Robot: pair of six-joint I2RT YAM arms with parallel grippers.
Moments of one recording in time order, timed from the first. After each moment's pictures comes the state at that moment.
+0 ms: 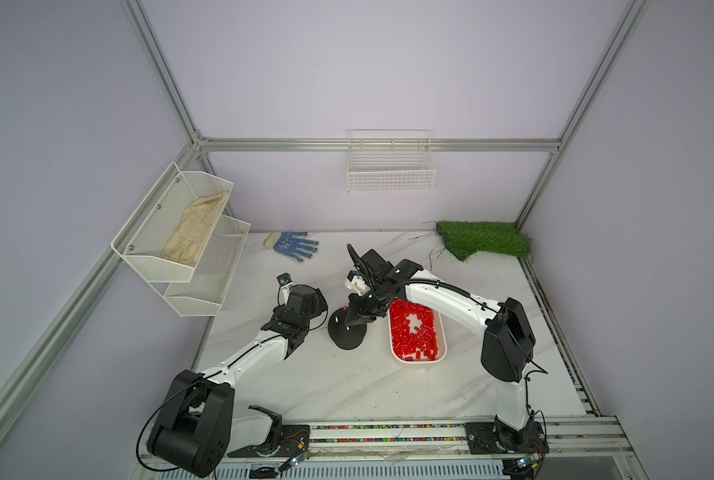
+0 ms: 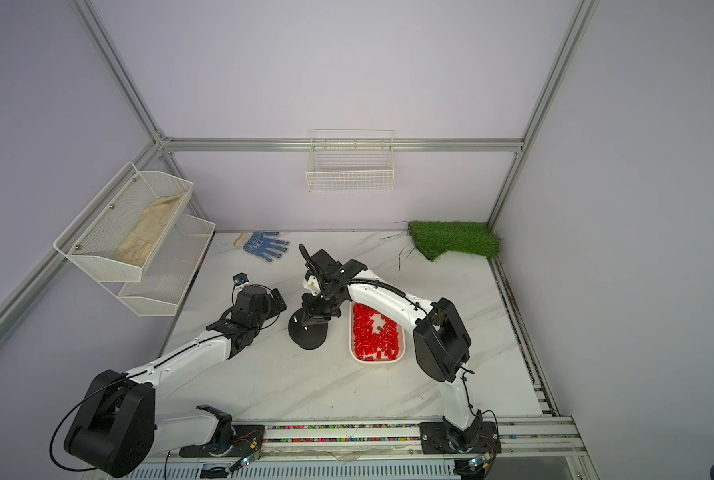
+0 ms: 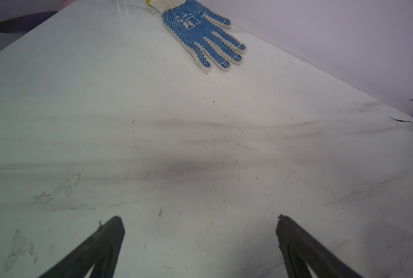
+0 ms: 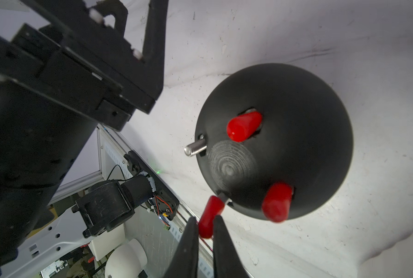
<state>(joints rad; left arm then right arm) -0.34 1.27 0.64 -0.04 -0.43 -0.62 0.81 1.99 1.77 -0.89 -0.51 0.58</state>
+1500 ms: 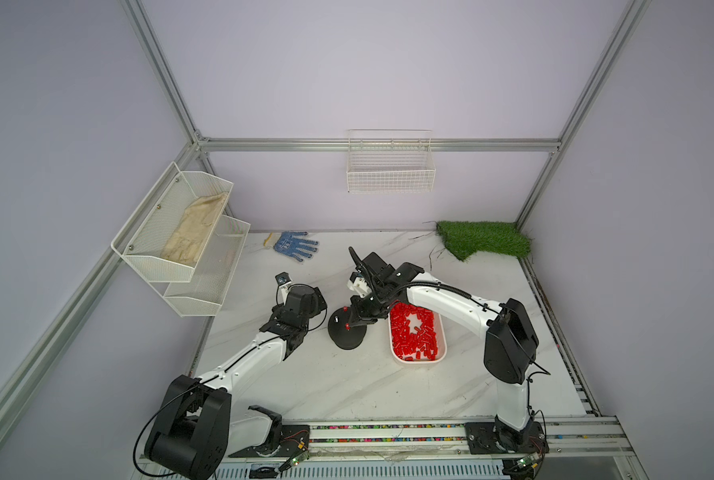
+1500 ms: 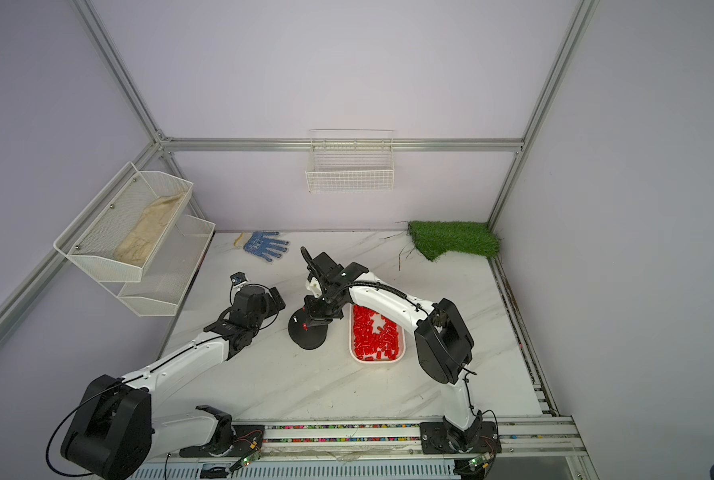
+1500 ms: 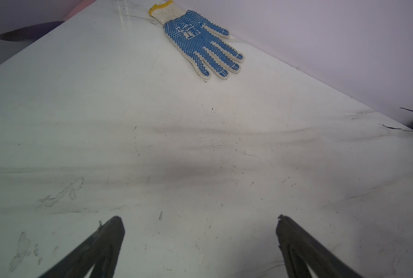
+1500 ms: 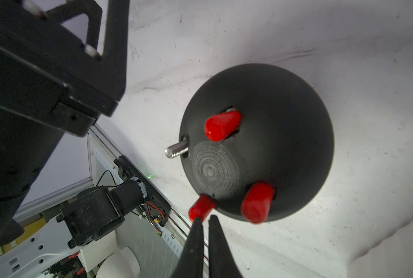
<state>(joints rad) -0.34 1.25 0.64 -0.05 -0.44 -0.62 0.81 1.97 1.71 -0.85 -0.47 0.58</state>
